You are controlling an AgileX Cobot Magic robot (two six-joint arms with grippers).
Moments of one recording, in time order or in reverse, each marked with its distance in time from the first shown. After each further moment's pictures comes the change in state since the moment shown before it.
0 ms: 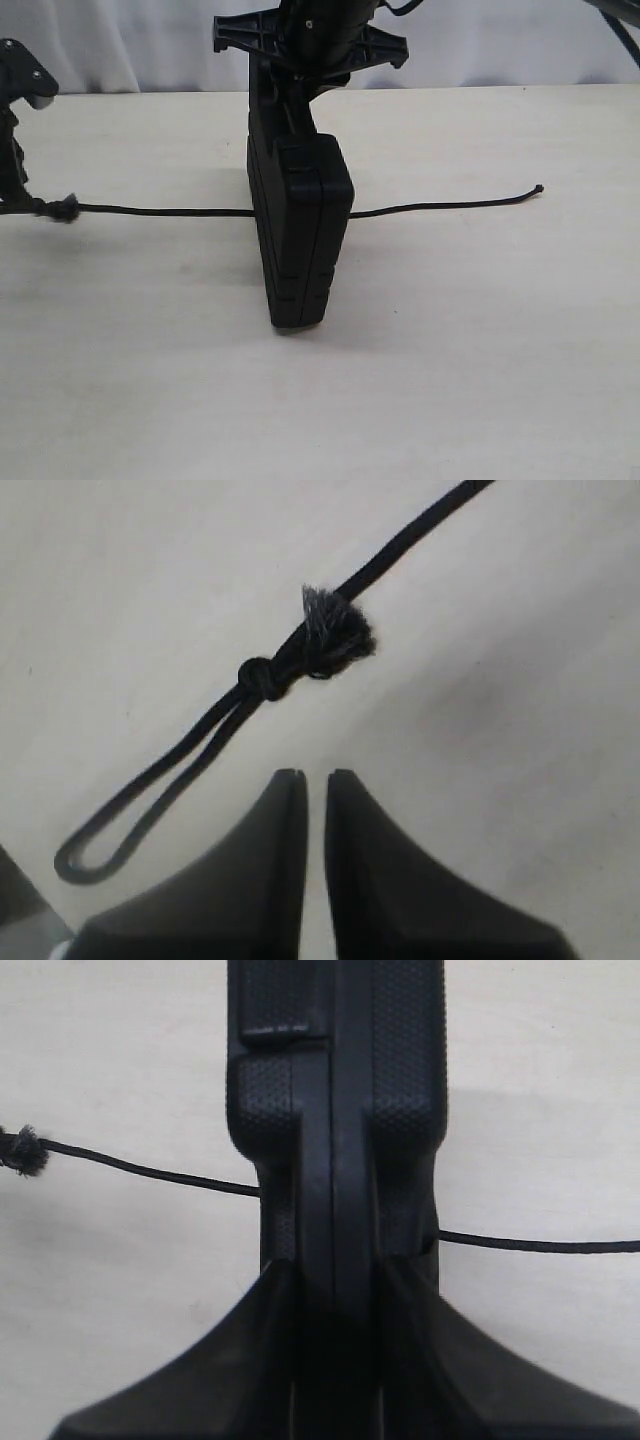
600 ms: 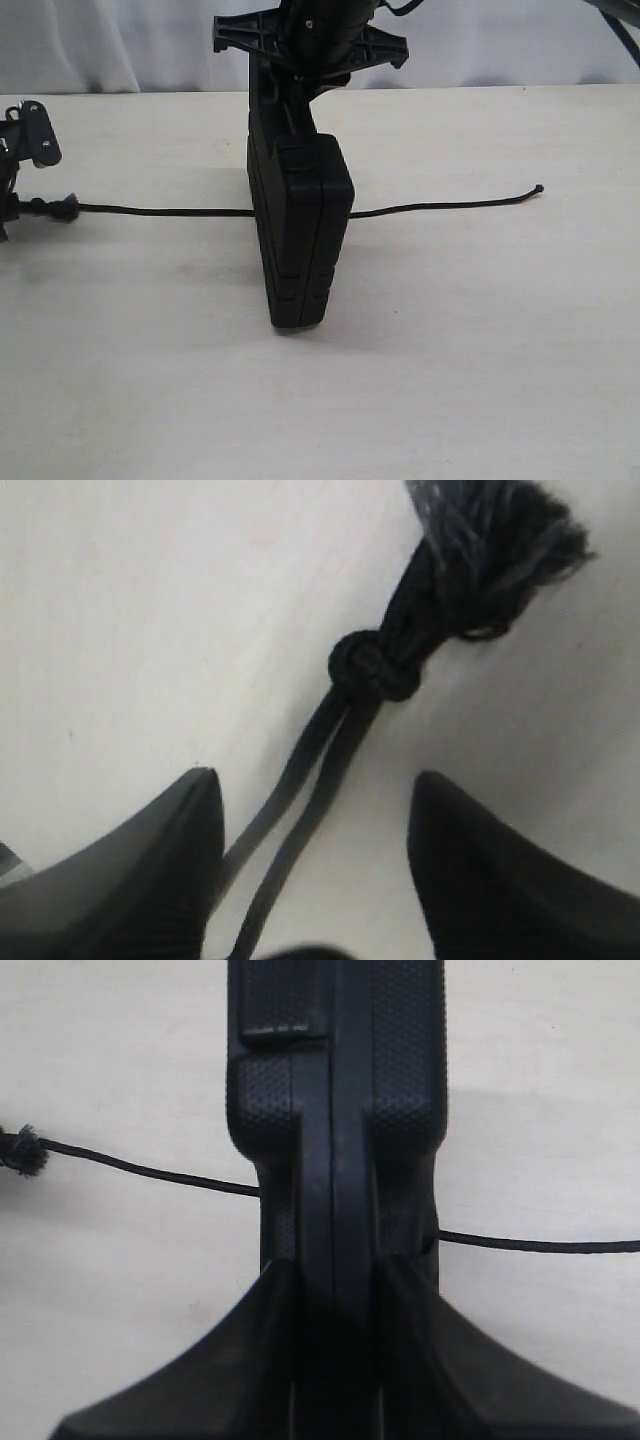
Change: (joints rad) left arm 0.082 0.249 -0.002 0.313 -0.283 0.097; right arm 0.000 0.000 0.000 0.000 0.000 0.000
